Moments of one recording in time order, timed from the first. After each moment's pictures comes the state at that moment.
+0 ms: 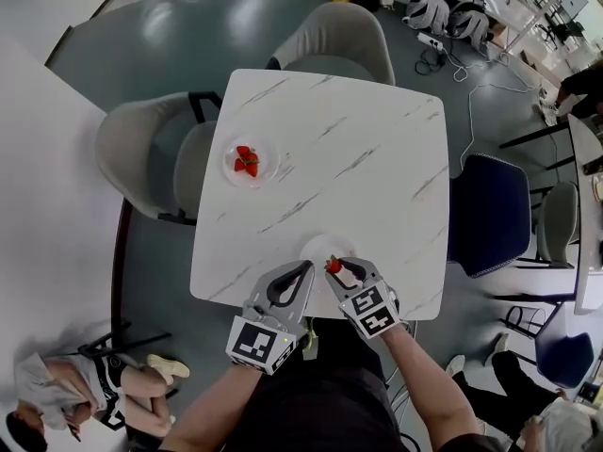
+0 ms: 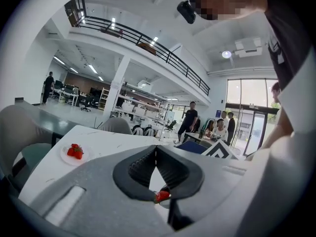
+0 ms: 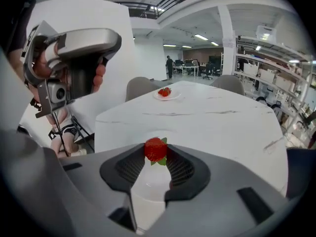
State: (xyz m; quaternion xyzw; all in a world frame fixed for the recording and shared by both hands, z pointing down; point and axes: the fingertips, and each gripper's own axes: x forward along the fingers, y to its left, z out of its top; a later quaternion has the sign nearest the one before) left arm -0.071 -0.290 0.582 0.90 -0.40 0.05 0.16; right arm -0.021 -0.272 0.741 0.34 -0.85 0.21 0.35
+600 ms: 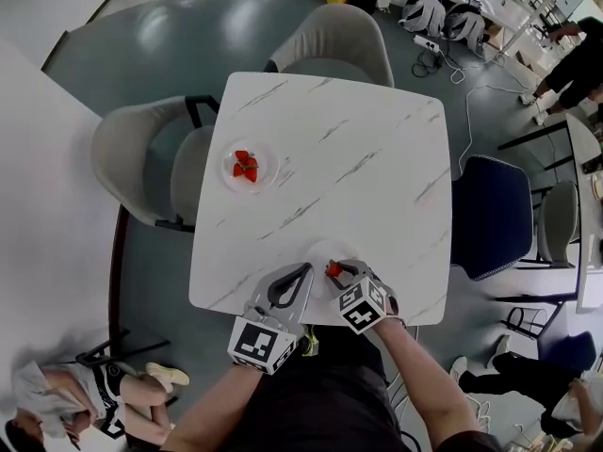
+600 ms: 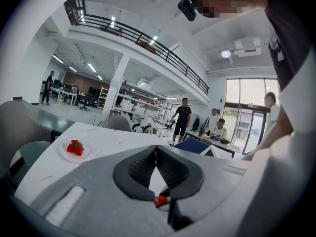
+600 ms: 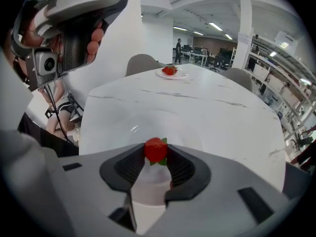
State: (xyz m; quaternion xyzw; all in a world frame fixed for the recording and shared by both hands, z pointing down) left arm -0.077 -0.298 0.611 0.91 -0.39 0.05 0.16; right arm -0.022 -0.276 0.796 0.31 -0.81 0.18 0.46
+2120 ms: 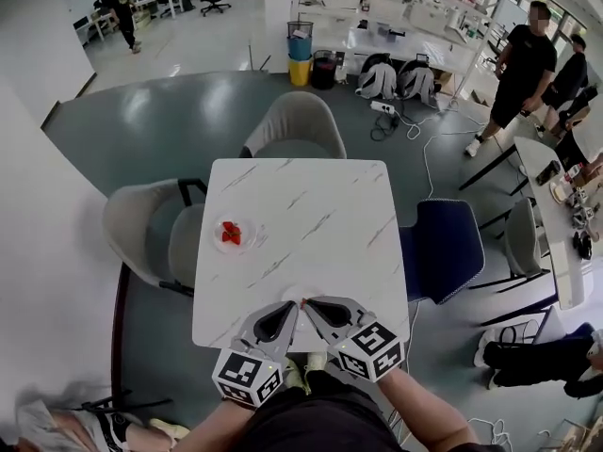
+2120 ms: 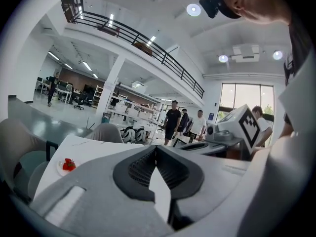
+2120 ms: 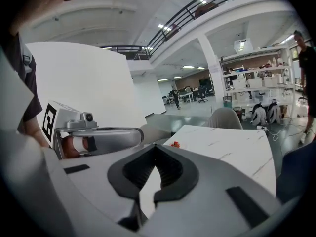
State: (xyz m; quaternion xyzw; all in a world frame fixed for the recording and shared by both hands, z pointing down) left arm -0.053 -0.259 0.466 0.92 -0.36 0.05 0.18; right arm -0.032 -0.261 0.492 0.38 -0.89 0.21 0.13
